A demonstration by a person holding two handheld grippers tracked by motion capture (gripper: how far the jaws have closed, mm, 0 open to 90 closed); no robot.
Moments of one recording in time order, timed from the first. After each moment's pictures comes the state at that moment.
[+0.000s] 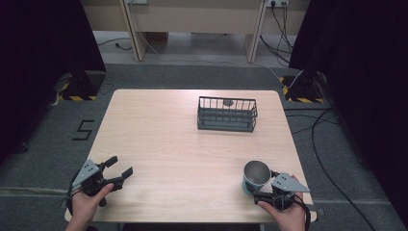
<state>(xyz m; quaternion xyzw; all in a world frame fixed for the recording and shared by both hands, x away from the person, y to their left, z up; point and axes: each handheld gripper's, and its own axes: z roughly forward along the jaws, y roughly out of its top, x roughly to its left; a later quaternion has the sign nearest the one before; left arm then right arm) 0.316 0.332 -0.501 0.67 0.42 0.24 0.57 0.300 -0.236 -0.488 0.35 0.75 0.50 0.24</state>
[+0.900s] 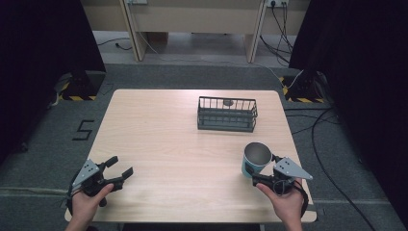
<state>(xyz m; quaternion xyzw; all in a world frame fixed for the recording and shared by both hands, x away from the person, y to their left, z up) 0.316 0.331 -0.501 0.67 0.42 0.24 0.57 0.329 -0.227 -0.453 0.36 0.70 0.55 0.28</state>
